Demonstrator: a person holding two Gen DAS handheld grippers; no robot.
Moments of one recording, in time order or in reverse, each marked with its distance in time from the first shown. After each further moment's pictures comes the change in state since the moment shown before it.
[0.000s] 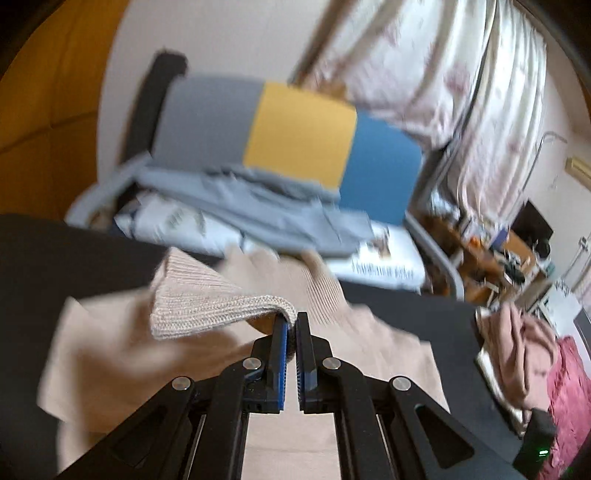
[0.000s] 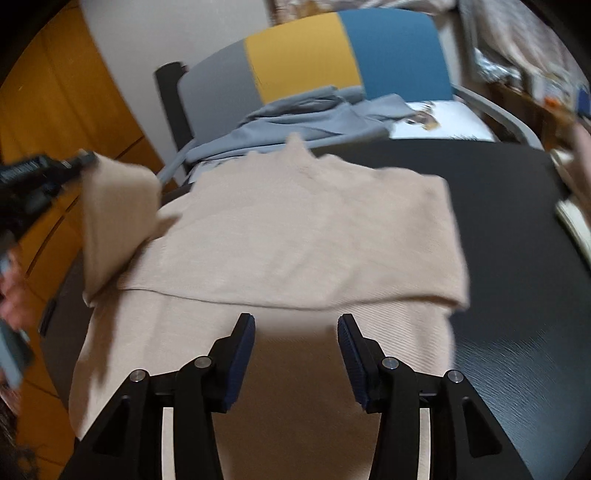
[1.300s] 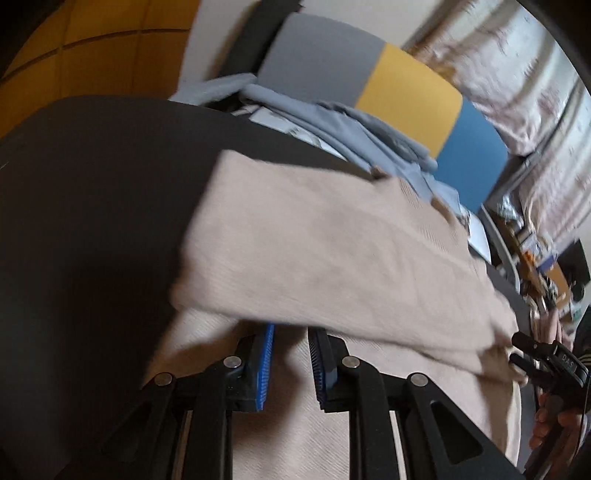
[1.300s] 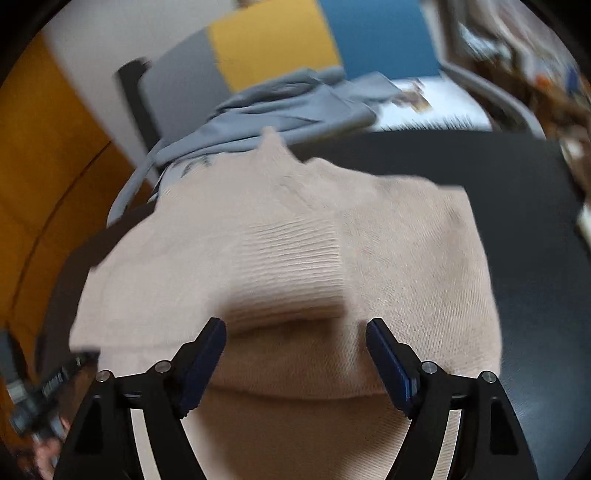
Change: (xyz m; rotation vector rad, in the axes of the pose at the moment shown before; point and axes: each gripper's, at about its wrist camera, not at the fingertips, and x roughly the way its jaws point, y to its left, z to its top) left arm -0.002 0.206 -0.100 -0.263 0.124 0.154; right arm 0.060 0.001 0.067 0.165 0.075 -0.029
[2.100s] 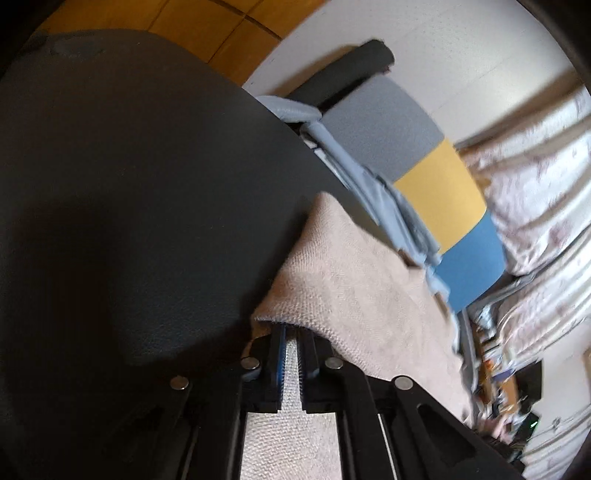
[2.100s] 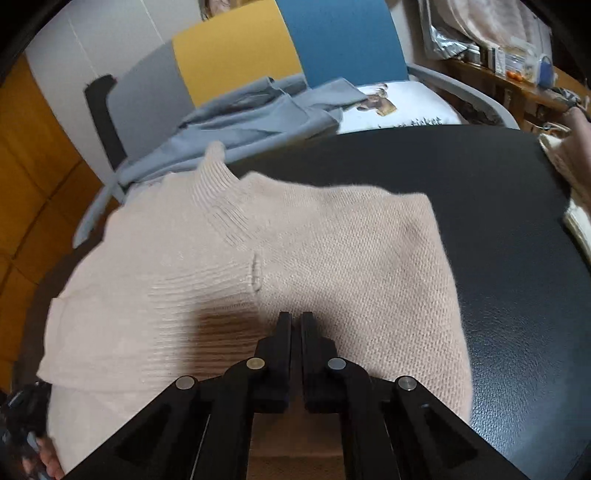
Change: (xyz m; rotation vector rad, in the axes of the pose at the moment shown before) left arm -0.018 0.068 -0.013 -0.334 -0.116 -0.096; right arm 0.003 -0.028 0.012 -0.024 -0.058 -0.096
